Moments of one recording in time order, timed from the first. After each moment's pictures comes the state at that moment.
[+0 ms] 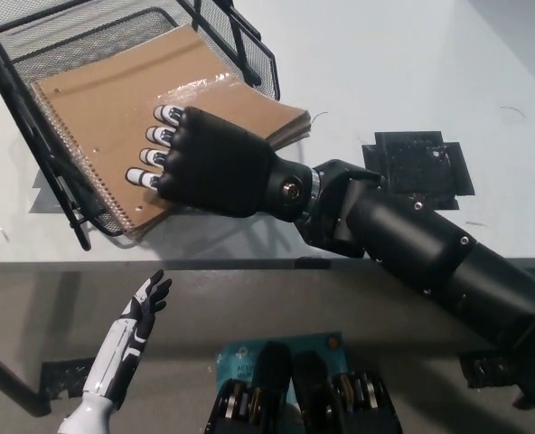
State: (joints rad) left_arm -0.04 0.18 -0.05 0.17 0.09 -0.36 -0.10; right_arm -1.06 -0.18 0.85 0.54 -1.32 -0.35 -0.81
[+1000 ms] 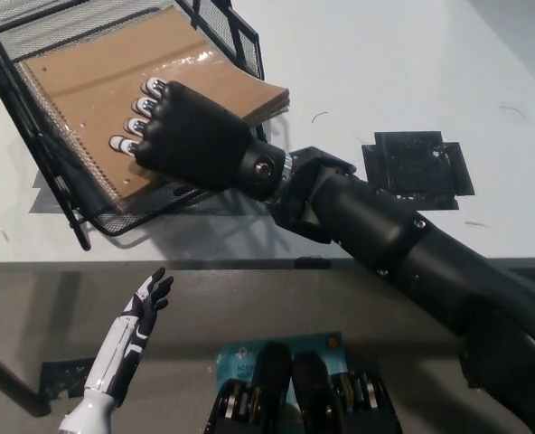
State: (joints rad) left_arm -0.05 0.18 -0.05 0.16 0.09 -0.34 -0.10; right_arm -1.15 -0.05 0.84 0.82 -1.32 -0.30 -0.90
